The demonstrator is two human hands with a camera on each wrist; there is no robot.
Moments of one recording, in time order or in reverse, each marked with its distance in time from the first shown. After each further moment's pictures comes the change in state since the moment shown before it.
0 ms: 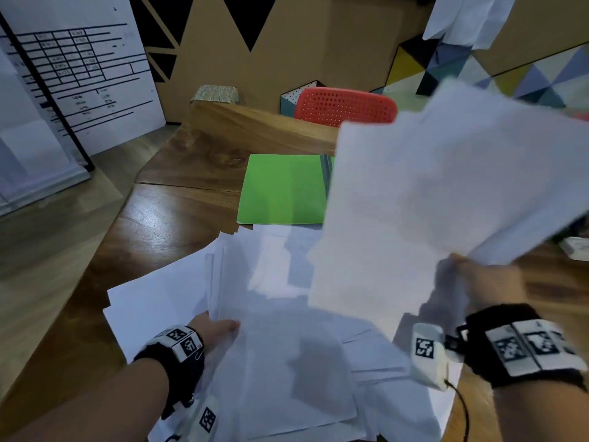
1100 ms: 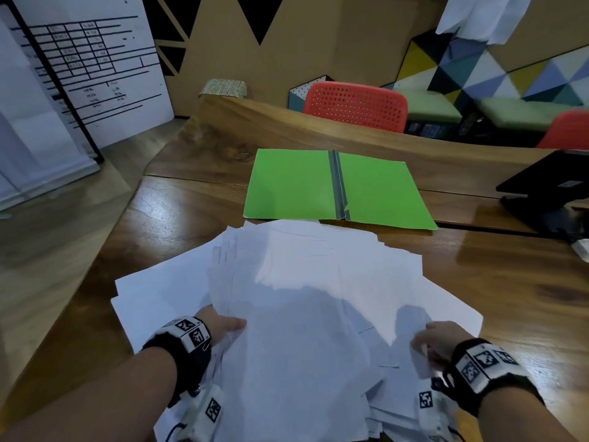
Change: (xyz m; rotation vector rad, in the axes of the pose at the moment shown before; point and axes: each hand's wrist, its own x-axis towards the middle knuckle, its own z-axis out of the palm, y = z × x) left_hand 0.019 -0.010 -0.001 0.067 0.001 0.058; right_hand 0.014 0.097 0.029 -0.719 -0.508 0.277
